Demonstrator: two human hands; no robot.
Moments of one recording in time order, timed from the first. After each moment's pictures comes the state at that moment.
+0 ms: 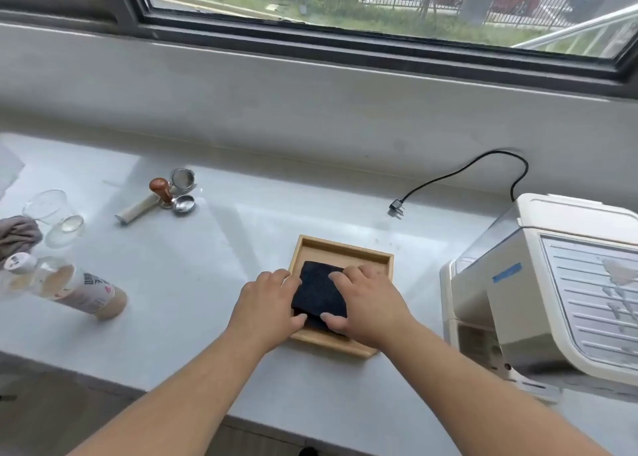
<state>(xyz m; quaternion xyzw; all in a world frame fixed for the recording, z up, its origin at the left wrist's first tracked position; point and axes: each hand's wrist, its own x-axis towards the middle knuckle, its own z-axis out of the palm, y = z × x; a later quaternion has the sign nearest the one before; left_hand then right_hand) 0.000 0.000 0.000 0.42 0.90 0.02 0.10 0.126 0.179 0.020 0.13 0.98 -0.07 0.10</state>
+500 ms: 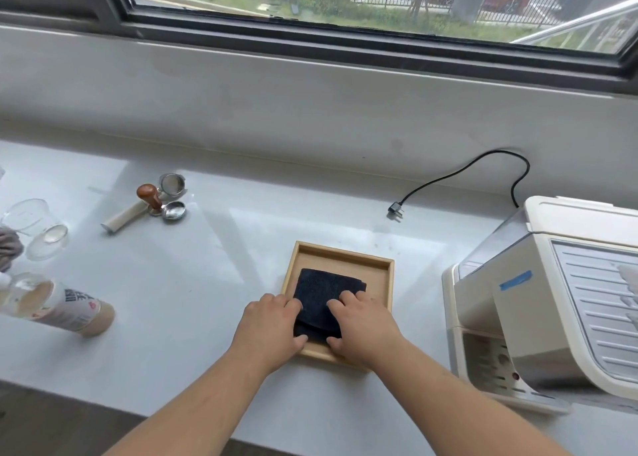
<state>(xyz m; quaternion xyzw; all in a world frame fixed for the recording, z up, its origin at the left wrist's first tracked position) 0.000 0.007 -0.025 0.43 0.89 -0.03 0.14 0.119 0.174 -0.027 0.13 0.97 -0.07 0.18</state>
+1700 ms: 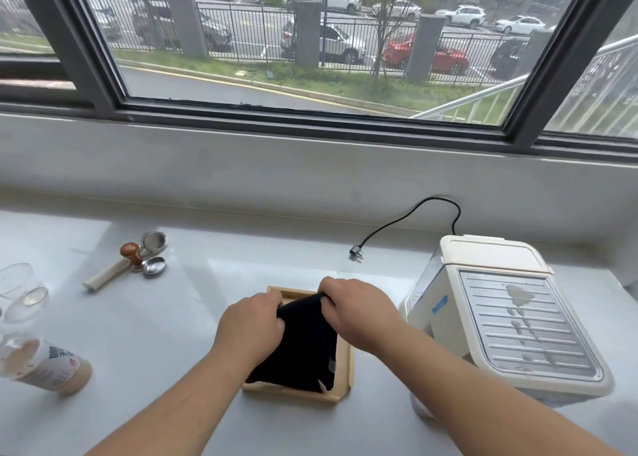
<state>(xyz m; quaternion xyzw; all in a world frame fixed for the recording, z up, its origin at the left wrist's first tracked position) -0.003 0.050 0.078 0.40 0.91 0.10 0.09 0.140 0.213 0.126 0.17 0.97 -0.16 -0.03</state>
